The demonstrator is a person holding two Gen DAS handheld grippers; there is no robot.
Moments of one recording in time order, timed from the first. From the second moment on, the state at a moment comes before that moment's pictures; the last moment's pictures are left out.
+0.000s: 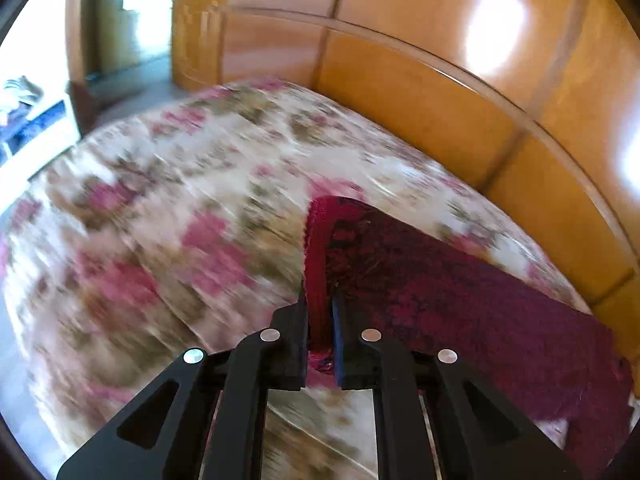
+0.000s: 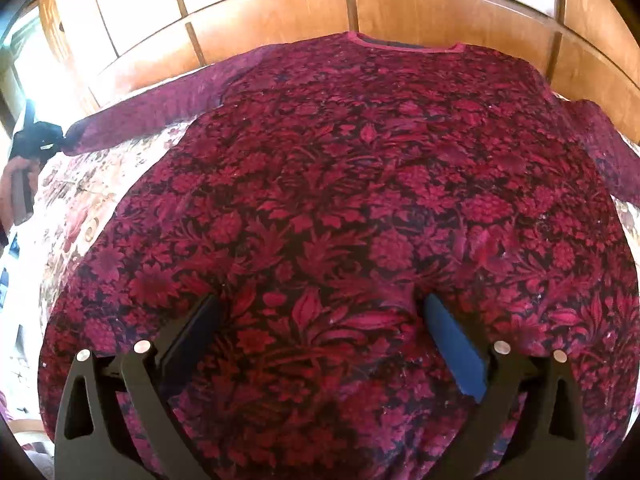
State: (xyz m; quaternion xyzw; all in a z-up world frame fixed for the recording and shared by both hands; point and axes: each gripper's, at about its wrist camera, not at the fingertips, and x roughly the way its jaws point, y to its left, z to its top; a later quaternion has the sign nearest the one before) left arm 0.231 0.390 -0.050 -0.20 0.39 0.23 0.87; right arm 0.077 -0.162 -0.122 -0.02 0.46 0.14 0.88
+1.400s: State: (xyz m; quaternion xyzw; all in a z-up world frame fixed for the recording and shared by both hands) left arm 0.157 -0.051 -0.097 0.01 0.44 -0.19 0.88; right arm 0.163 -0.629 -0.122 0.50 0.28 -0.19 0.80
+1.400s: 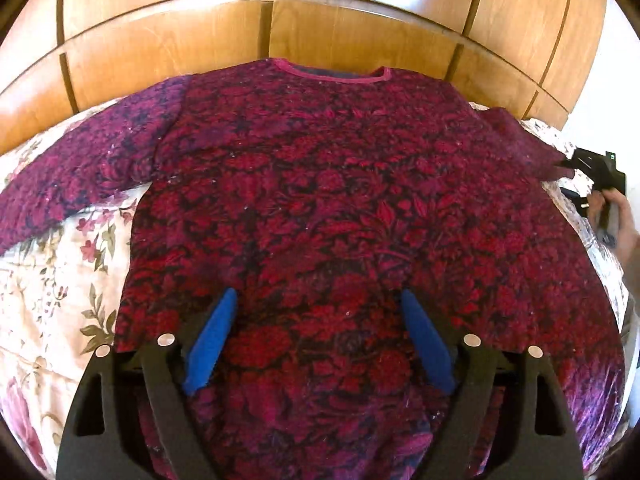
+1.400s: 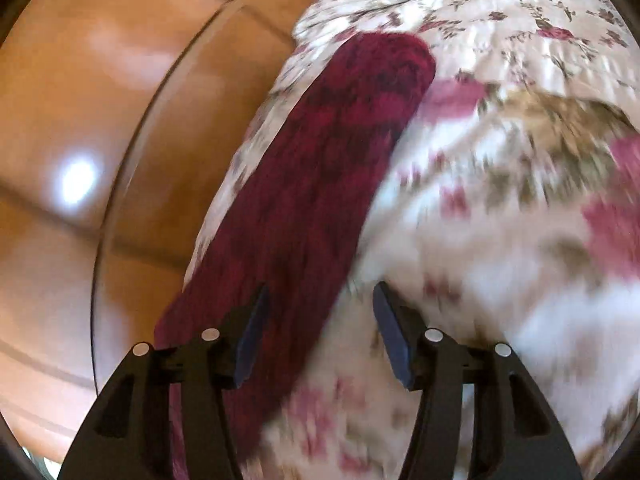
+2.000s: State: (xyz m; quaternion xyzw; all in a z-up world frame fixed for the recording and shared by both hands) left arm 0.160 -0.045 -0.097 0.00 0.44 -0.19 0.88; right arm 0.123 -0.623 -0.087 0.28 0.35 -0.37 0.82
